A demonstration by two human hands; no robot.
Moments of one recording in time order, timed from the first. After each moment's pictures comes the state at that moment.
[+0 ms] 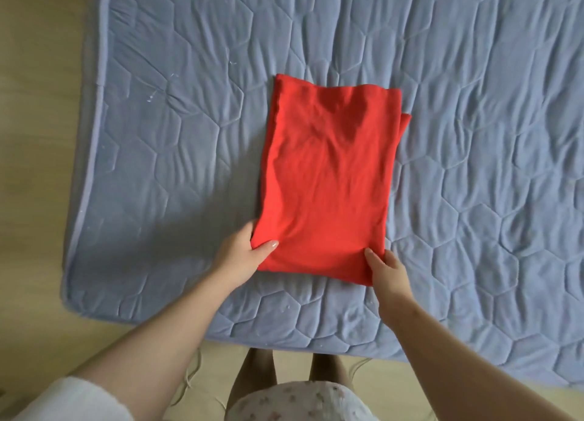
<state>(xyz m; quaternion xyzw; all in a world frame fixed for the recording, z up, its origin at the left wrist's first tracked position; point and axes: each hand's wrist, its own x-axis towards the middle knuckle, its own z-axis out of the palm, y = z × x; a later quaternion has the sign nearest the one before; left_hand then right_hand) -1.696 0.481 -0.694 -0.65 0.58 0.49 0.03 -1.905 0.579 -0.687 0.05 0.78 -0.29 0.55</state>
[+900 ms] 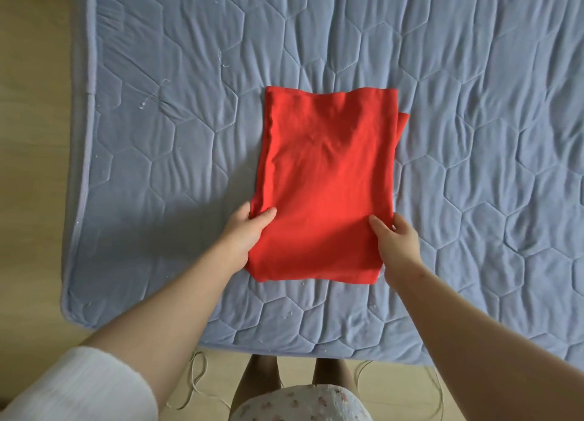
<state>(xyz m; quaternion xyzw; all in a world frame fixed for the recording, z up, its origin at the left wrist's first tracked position) -1.726 0.441 -0.700 -0.70 0.30 0.64 -0.08 -1.928 0.535 -0.697 -0.01 0.81 -0.33 0.48</state>
